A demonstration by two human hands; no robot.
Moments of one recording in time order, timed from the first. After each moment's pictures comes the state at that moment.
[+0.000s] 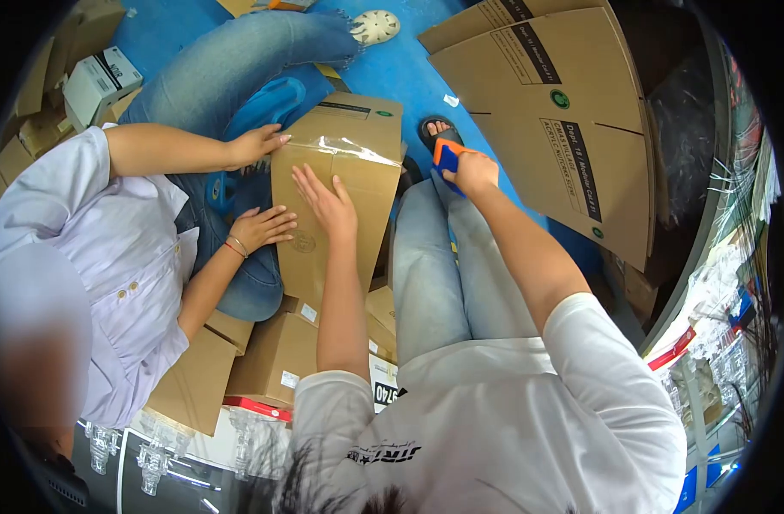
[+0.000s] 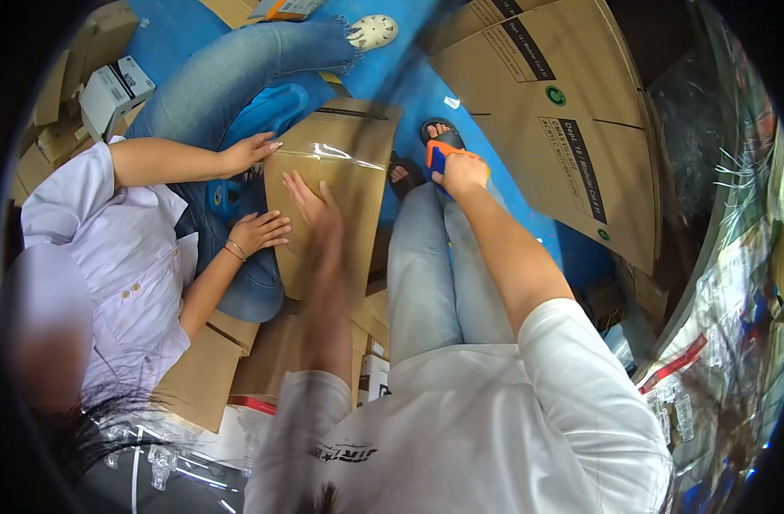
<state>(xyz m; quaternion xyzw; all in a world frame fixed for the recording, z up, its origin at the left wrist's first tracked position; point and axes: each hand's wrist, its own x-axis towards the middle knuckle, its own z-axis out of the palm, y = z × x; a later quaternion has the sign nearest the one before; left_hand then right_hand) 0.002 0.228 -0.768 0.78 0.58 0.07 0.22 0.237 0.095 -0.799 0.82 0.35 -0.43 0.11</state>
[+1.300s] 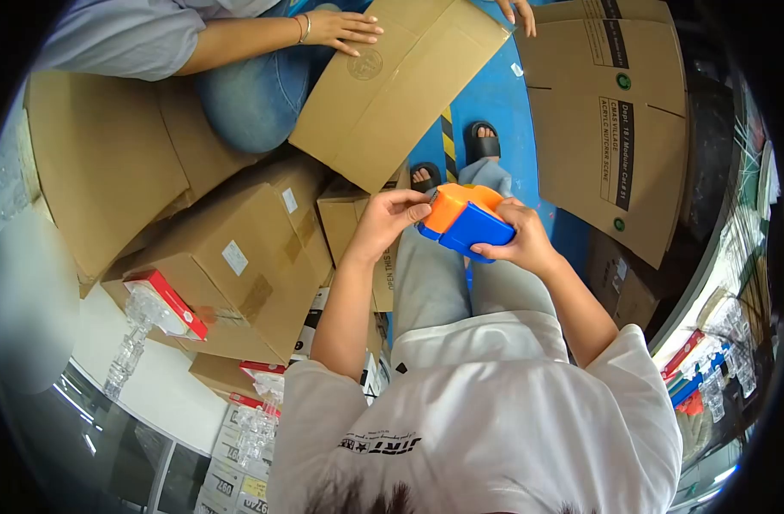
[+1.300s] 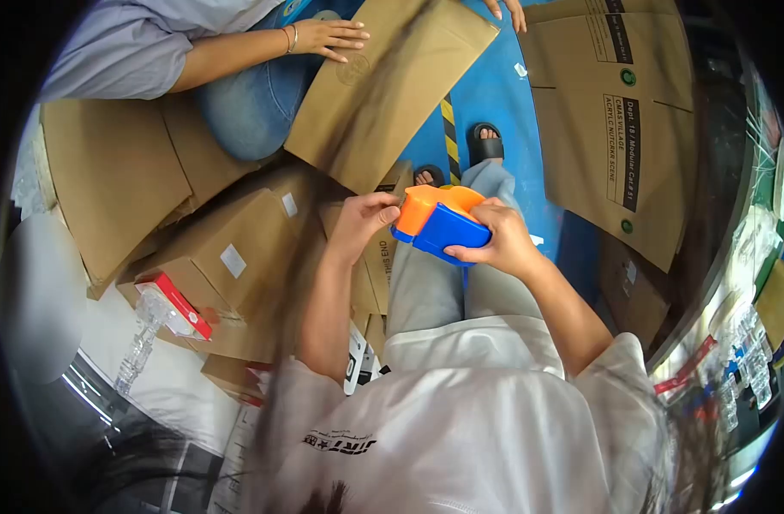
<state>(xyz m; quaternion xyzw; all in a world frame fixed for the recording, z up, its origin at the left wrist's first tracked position) -0.196 0.019 -0.588 0.40 0.48 0.11 0.77 0.041 -0.070 -0.578 0.61 0.54 -0.52 -0.26</state>
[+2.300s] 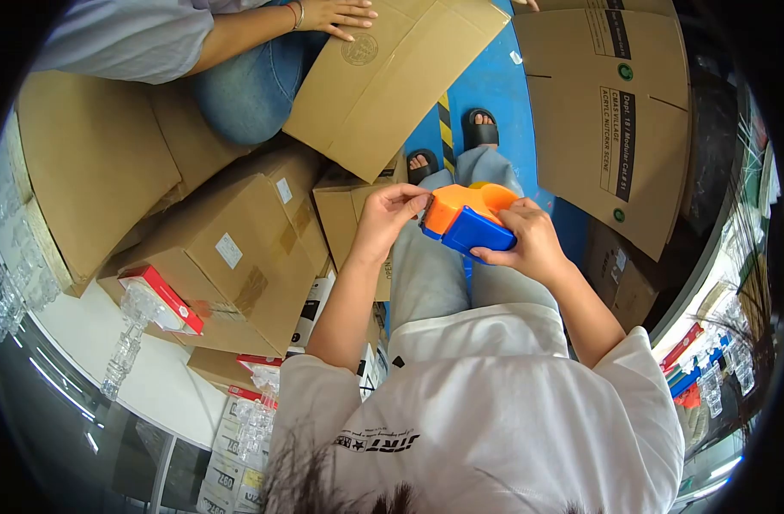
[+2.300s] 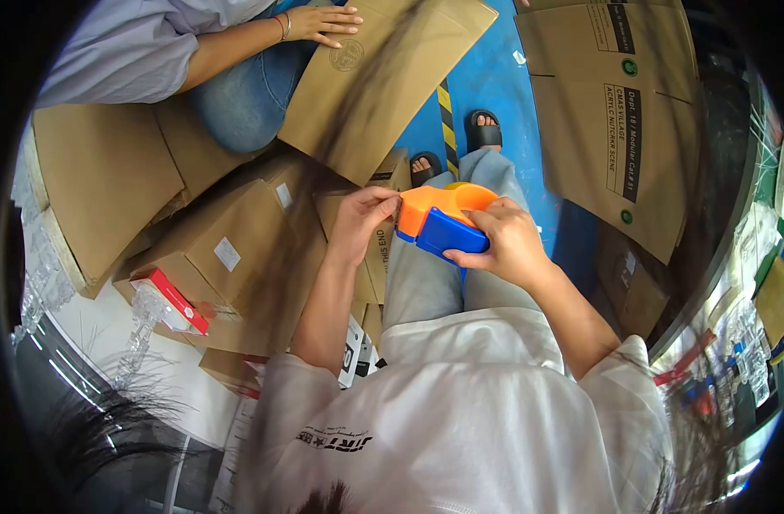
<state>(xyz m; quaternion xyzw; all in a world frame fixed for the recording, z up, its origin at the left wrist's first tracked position) -0.192 -0.002 -0.595 0.26 0.52 0.14 0.80 0.040 -0.074 -0.554 0.62 0.61 -0.45 -0.20</state>
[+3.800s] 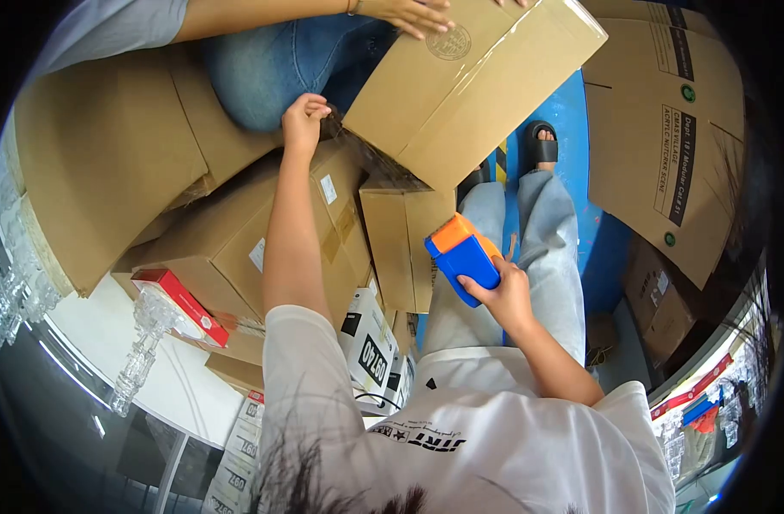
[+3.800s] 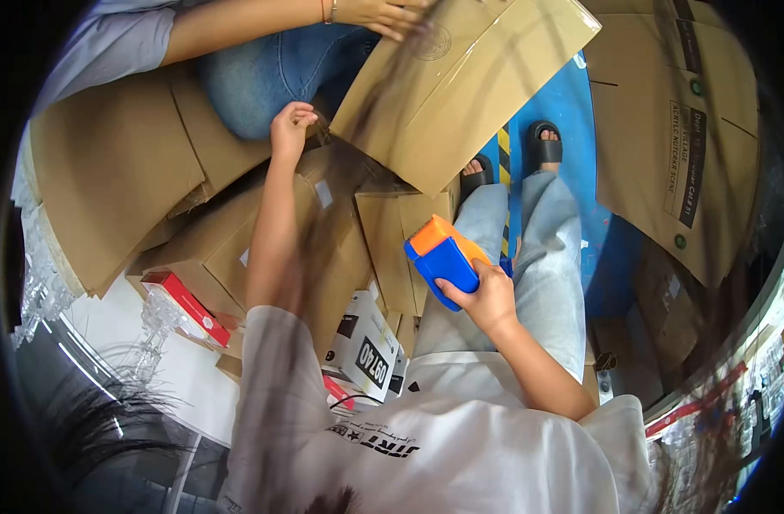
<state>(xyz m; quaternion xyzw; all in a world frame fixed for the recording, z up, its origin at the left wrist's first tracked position) -0.403 0.185 -0.773 0.66 0.64 0.13 0.37 -0.131 -0.123 -0.617 0.75 0.35 -0.55 -0.14</state>
